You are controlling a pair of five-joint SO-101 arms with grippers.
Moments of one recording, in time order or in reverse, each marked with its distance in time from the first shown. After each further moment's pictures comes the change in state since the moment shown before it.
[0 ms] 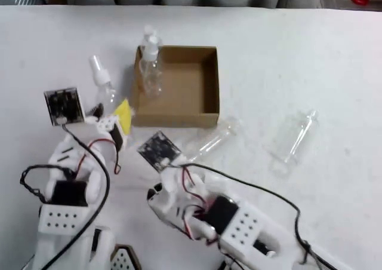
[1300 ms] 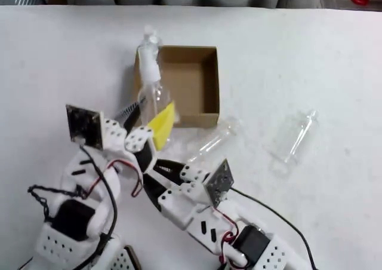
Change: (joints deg) left arm 20.6 -16.3 -3.4 4.4 0.4; right arm 2.6 -45.8 28.8 -27.0 0.0
